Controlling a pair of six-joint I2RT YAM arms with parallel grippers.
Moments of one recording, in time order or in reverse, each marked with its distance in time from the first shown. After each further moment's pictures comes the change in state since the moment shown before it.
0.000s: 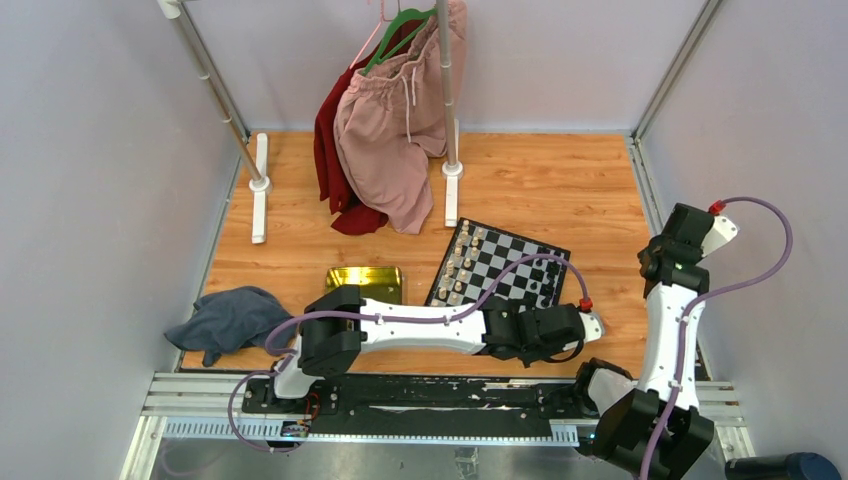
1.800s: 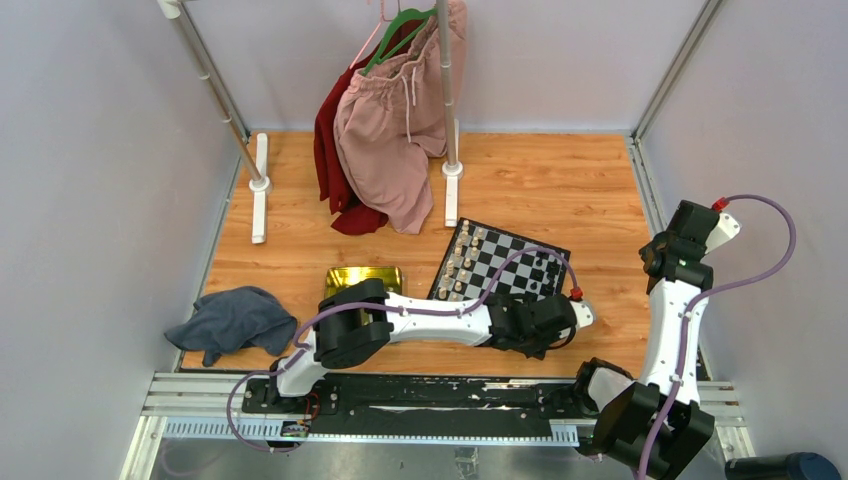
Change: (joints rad) left arm 0.073 0.097 -0.087 0.226 0.035 -0.006; right arm -0.027 0.027 0.036 0.003 -0.054 0.001
